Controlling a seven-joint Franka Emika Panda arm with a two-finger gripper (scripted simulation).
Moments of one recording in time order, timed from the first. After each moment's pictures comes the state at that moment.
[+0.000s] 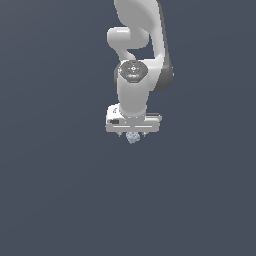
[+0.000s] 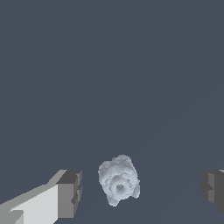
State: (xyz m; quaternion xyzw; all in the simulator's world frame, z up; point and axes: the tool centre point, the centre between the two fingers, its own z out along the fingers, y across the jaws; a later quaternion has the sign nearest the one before) arm -0.015 0.017 0.165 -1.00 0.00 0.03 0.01
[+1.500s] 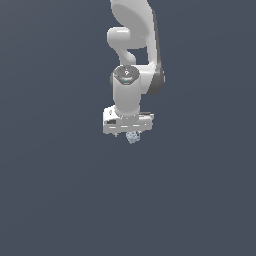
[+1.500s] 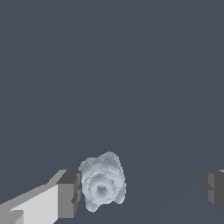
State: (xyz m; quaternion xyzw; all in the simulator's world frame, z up) arm -0.034 -0.002 0.139 -1.00 -0.05 0.01 0.00
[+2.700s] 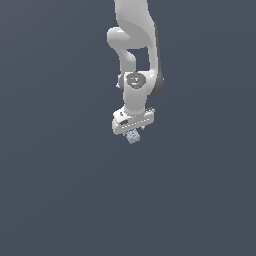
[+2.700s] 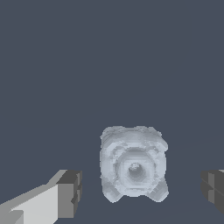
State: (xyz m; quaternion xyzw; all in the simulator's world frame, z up) arm -0.091 0.027 0.085 -0.98 -0.20 0.00 0.00
